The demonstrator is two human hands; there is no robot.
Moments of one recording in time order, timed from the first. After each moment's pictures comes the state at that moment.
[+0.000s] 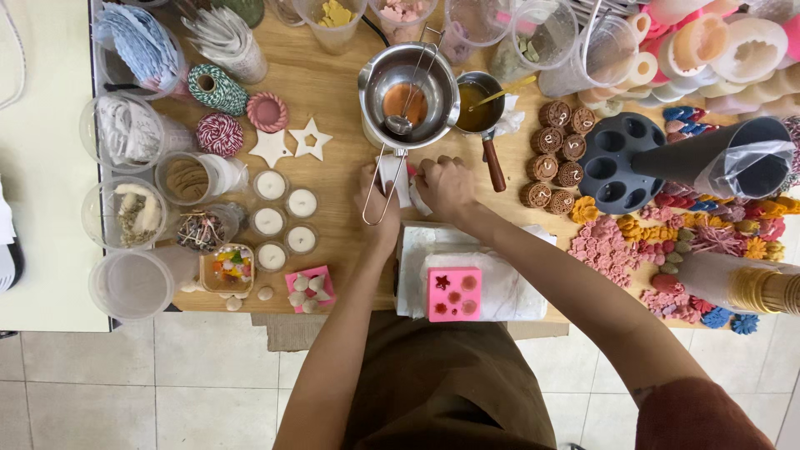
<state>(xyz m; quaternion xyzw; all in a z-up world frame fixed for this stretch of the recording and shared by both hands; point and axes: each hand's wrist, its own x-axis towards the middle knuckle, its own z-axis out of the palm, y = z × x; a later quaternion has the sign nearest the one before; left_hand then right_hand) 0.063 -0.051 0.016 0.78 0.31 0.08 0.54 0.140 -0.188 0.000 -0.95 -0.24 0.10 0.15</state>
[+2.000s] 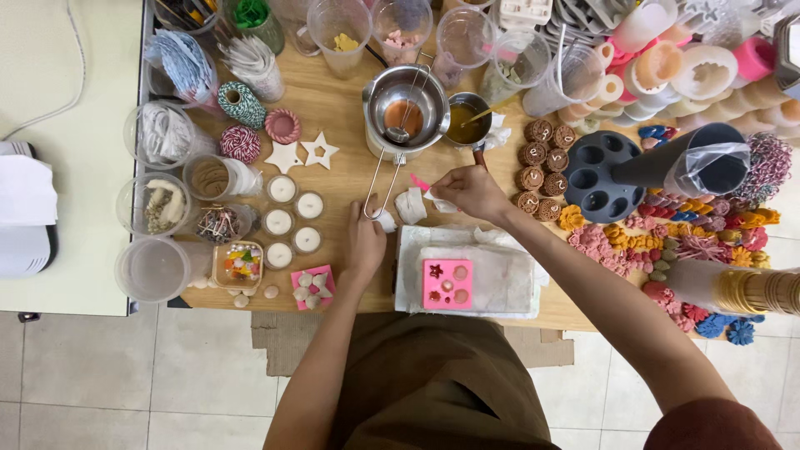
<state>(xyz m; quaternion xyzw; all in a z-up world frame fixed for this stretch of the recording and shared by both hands) 0.002 -0.026 0.030 0.89 0.19 -0.03 0.42 0.152 -0.232 0.090 -0.82 -0.09 0.37 0.42</state>
